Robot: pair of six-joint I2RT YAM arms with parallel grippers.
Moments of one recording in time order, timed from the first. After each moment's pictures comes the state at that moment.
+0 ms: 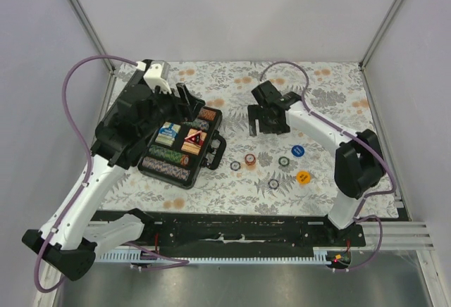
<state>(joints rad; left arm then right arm) -0.50 1.01 1.24 -0.47 0.02 -0.38 0.59 1.80 1.49 -0.80 0.17 0.41</state>
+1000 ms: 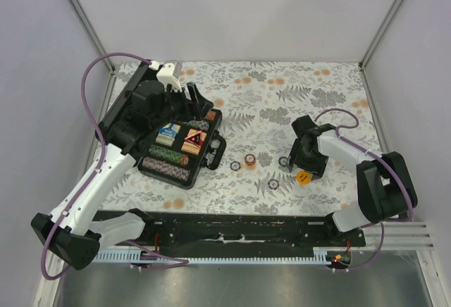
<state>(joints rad) -0.50 1.12 1.22 -0.42 0.09 -0.42 0.32 1.49 0.85 -0.83 0.16 0.76</state>
